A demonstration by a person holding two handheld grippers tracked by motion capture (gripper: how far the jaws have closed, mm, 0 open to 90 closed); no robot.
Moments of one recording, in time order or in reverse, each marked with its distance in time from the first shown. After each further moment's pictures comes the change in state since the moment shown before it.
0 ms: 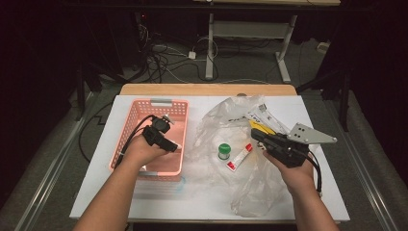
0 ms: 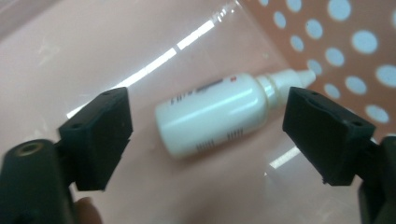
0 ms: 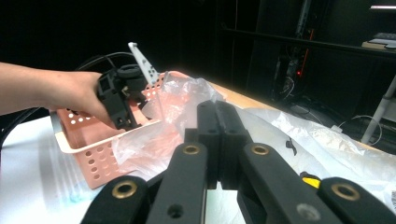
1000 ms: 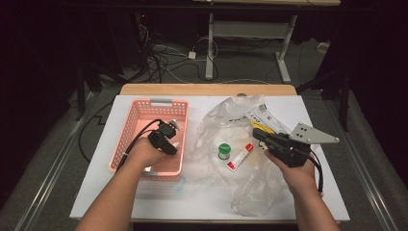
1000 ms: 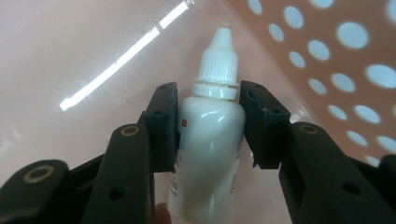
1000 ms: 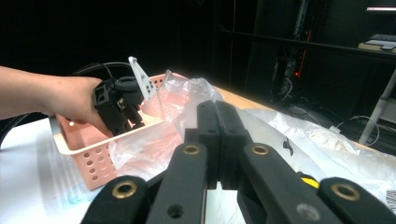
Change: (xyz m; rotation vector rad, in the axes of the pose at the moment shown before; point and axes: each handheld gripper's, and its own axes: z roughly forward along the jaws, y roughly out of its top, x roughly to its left) left arm -0.016 -0.002 0.005 0.093 -0.050 0.032; right arm -0.002 0.000 -0.003 -0.010 -0.007 0.001
